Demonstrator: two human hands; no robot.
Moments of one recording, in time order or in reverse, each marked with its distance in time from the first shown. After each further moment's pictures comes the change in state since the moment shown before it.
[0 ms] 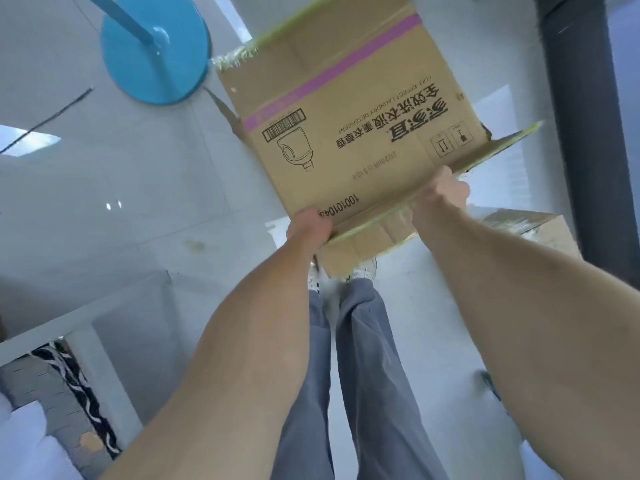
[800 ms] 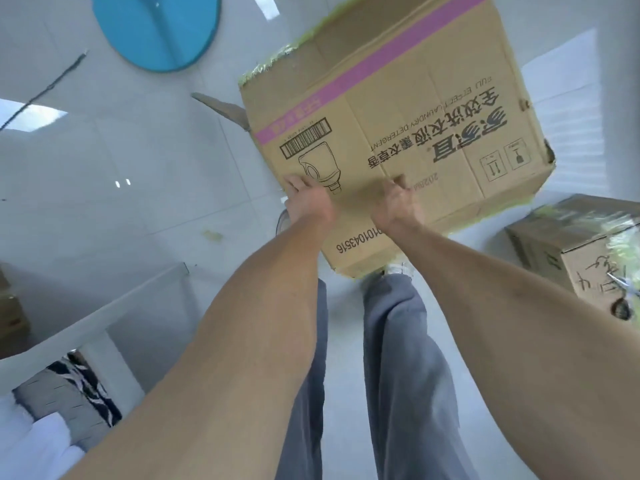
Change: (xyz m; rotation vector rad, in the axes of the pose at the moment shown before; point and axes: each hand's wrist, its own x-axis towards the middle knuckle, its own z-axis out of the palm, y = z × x) left_hand 0.104 -0.063 -0.015 0.363 0.047 -0.078; right_hand 0.016 0.104 0.172 -1.125 -0.442 -0.505
